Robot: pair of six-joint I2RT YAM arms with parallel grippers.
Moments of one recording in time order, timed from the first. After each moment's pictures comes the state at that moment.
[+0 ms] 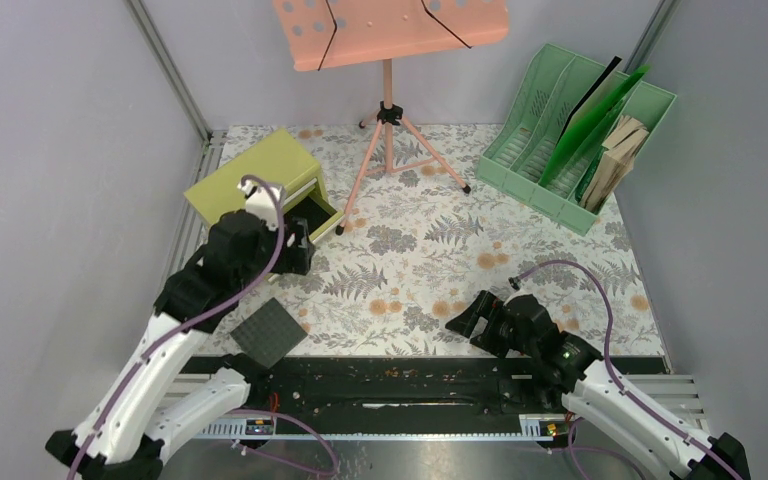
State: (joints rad) left arm -0.51 0.84 1.05 -0.78 -0.20 -0.20; right arm 0.69 0.43 0.13 -0.39 -0.10 1.13
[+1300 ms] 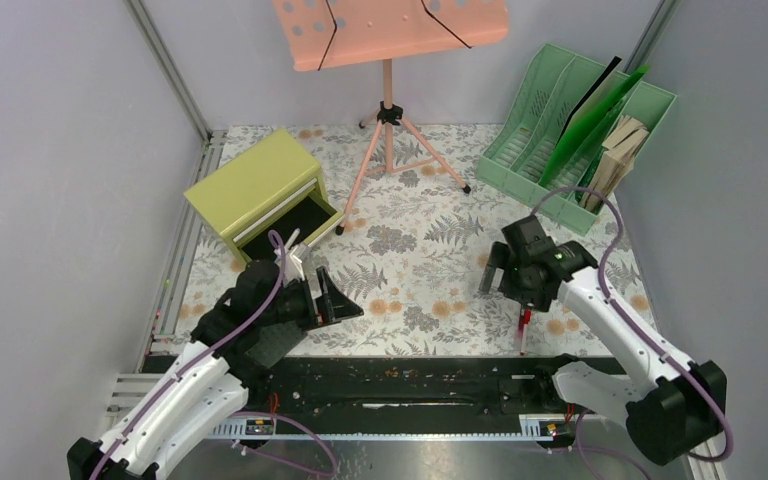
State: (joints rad) left arm -0.51 0.57 0.45 -0.44 0.53 -0.89; right arm 0.46 1.09 0.87 -1.00 0.12 0.75
